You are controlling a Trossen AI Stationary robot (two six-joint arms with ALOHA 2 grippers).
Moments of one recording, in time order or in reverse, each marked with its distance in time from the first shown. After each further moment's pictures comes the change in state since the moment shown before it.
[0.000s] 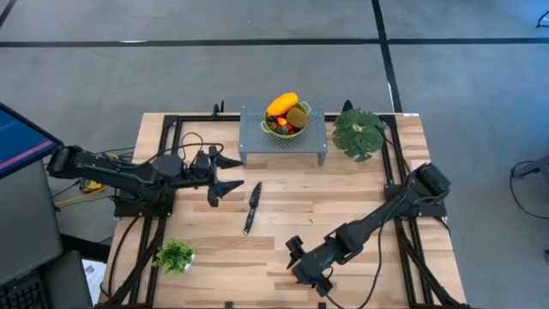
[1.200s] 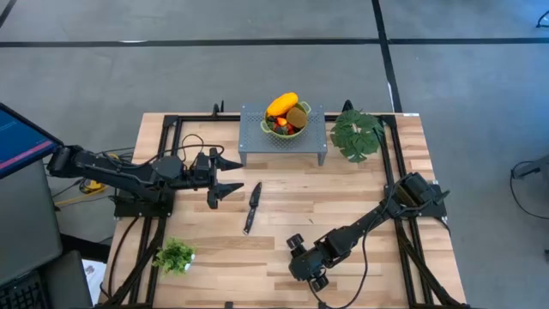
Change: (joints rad) left arm -0.023 0.000 -0.002 -0.007 -0.002 -0.006; right arm -0.015 0.161 0.000 -0.058 0.038 0.048
